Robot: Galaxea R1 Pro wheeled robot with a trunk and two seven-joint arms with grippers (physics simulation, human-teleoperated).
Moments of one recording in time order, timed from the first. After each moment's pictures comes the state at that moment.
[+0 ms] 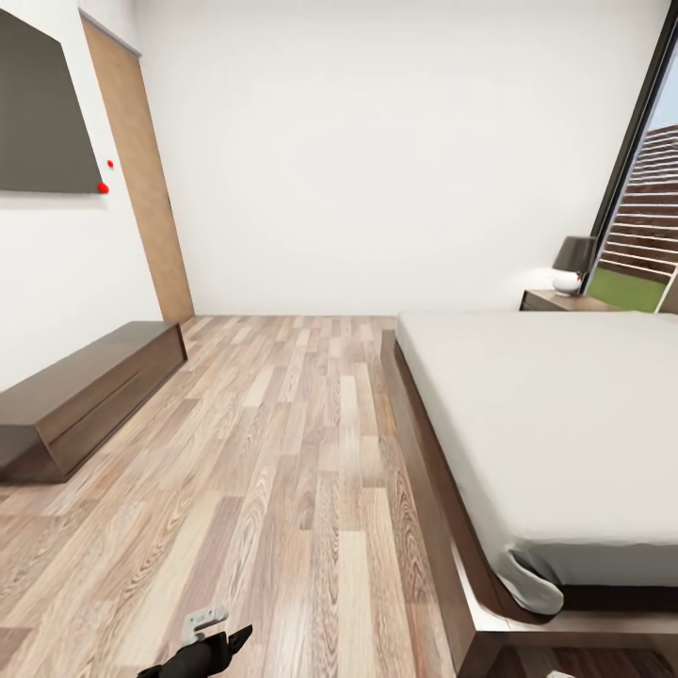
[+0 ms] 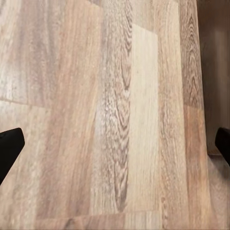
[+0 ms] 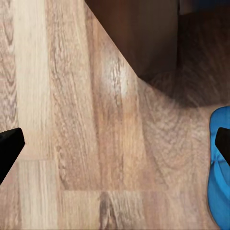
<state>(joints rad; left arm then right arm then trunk) -0.48 0.05 1.03 -0.16 -0.65 -0.07 -0.60 -0.38 -0.27 -0.11 -0.06 -0.18 -0.06 0.52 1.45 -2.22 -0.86</state>
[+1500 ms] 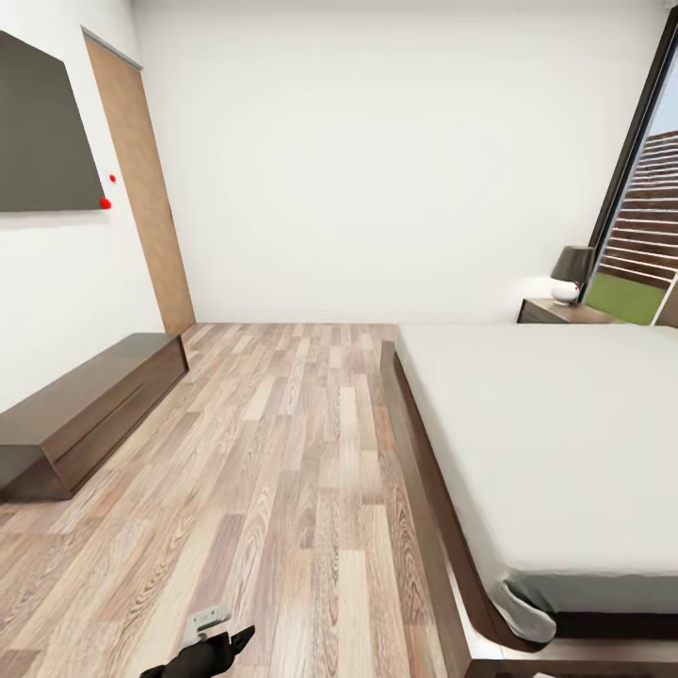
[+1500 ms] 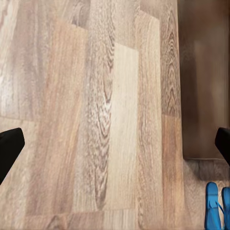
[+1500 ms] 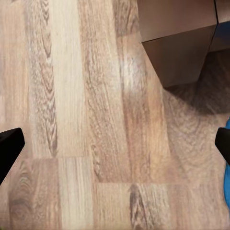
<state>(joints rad) -0.48 0.04 1.03 -0.16 -0.65 -0.07 -0.60 -0.38 -0.23 -0.11 -0.06 -0.18 -0.06 0.52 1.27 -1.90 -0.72</state>
